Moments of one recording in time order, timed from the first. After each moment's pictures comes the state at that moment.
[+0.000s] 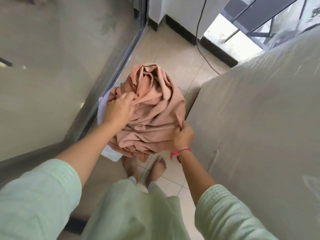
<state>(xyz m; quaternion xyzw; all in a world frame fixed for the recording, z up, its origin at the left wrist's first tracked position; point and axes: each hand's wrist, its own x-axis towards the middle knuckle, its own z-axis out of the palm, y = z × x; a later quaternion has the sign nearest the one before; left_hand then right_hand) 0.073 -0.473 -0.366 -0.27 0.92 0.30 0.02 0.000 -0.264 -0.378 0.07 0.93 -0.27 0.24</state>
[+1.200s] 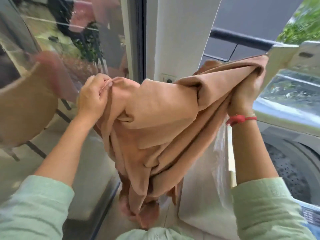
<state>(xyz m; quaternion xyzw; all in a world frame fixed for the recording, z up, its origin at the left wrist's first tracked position) 0.112 -0.562 0.127 -0.14 0.88 0.21 -0.39 -0.106 -0.236 0.160 -0.05 0.66 -0.74 -0.14</state>
